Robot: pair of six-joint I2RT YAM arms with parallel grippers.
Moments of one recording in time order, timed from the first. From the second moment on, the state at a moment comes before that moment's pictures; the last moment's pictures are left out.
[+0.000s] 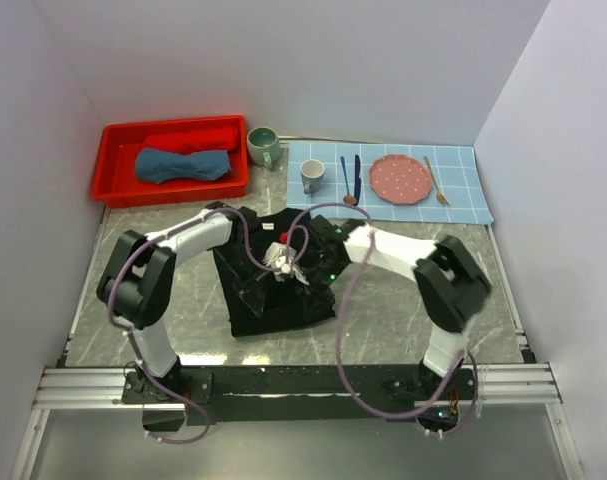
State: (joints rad) left arm -0.50 1.79 1.20 -1.20 0.80 0.59; right arm 0.73 1.79 1.19 -0.86 -0.91 -0.98
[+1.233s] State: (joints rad) left arm -0.31 2.20 1.30 -1.25 0.90 0.56; right arm 0.45 1.70 1.06 -0.59 -0.92 -0.37
